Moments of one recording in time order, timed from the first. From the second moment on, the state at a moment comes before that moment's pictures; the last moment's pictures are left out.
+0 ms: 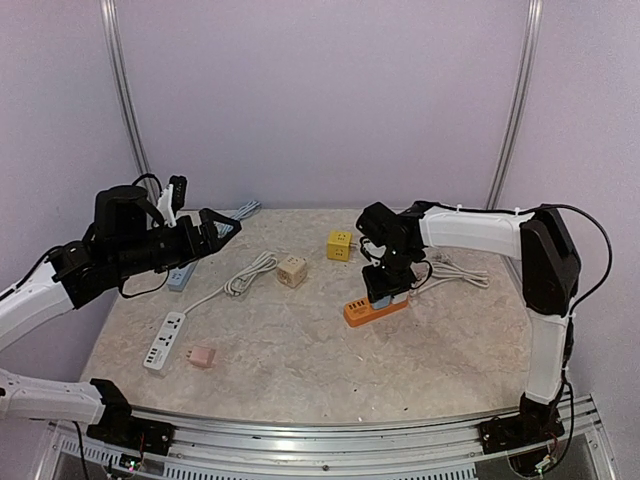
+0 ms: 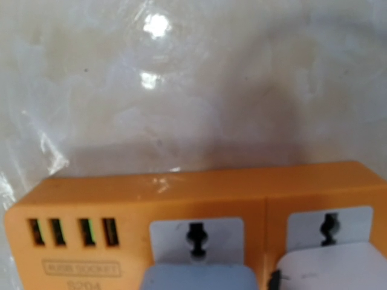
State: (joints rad) left arm -0.64 0.99 0.91 -0.26 0.05 -0.65; right arm 0.72 2.01 1.58 -0.89 0.05 0.35
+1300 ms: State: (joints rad) left arm -0.63 1.01 0.91 -0.27 0.05 -0.66; right arm 0.71 2.05 1.58 -0.83 0.05 0.34
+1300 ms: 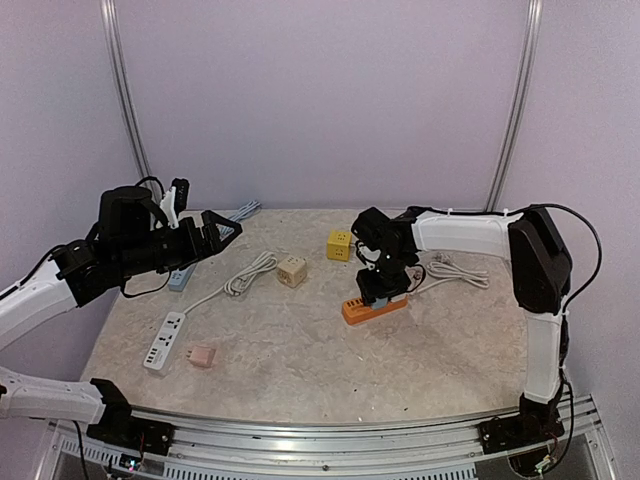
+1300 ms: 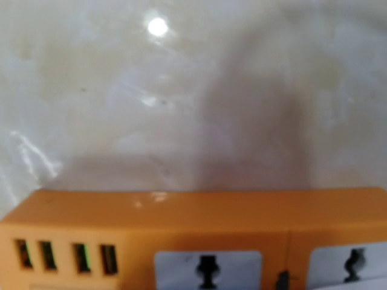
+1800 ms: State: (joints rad) left arm -0.63 1.01 0.91 -0.27 0.05 -0.66; right arm 0.71 2.07 1.71 -0.90 0.10 0.34
